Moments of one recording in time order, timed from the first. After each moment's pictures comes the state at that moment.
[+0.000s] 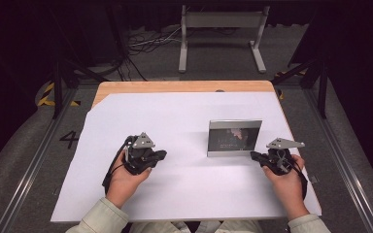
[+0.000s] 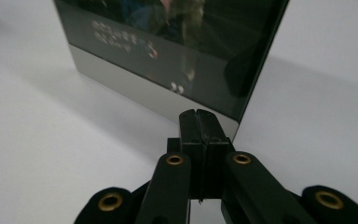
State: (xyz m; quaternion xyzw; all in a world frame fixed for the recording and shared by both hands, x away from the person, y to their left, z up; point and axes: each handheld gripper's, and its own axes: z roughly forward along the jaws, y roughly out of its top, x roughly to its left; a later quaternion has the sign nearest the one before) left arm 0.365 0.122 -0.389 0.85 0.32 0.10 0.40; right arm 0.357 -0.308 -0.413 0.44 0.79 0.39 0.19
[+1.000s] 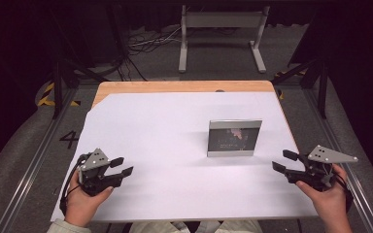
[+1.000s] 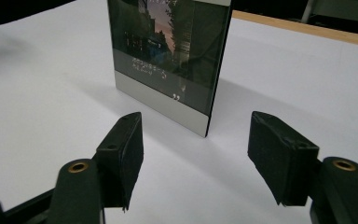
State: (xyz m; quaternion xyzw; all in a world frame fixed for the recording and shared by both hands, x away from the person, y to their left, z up) left arm 0.313 0.228 -0.402 0.81 0.38 0.14 0.42; right arm 0.307 -0.376 -0.383 0.38 0.77 0.47 0.21
